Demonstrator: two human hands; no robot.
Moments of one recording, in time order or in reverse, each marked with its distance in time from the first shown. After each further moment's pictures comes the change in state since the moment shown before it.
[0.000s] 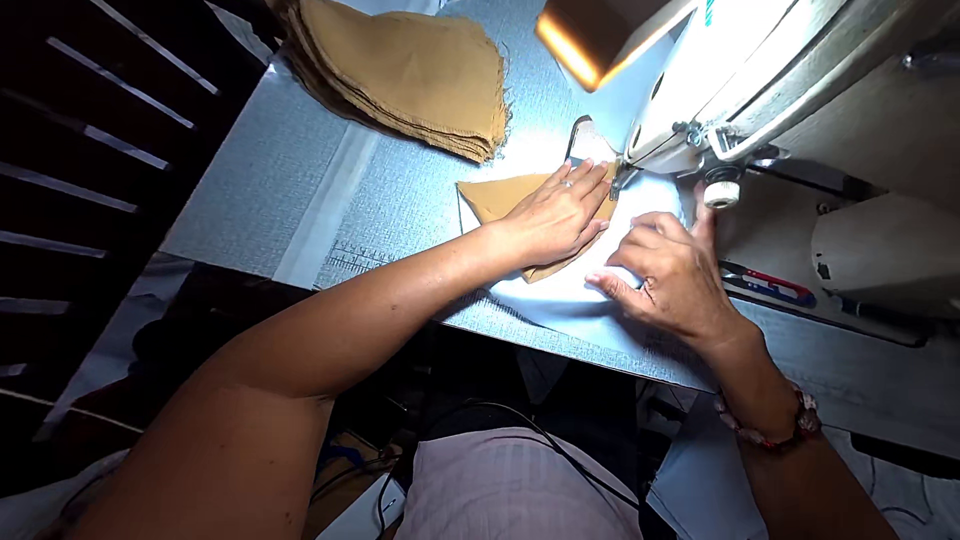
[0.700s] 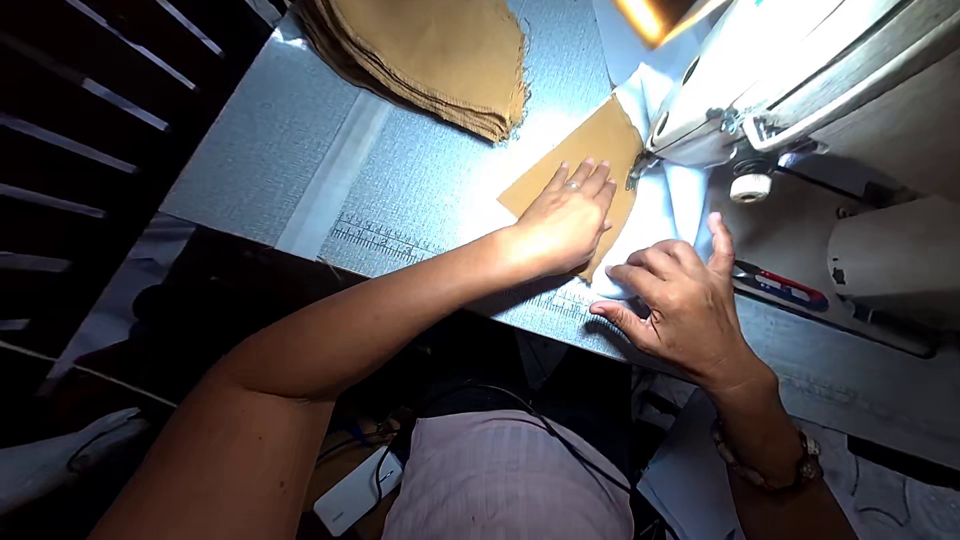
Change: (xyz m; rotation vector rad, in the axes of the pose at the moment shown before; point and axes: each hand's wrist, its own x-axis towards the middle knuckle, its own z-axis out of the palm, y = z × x) left_hand -0.015 0.033 -0.015 -0.053 -0.106 -0.237; right_hand -0.025 -0.021 0.000 -0.063 -0.008 -0.016
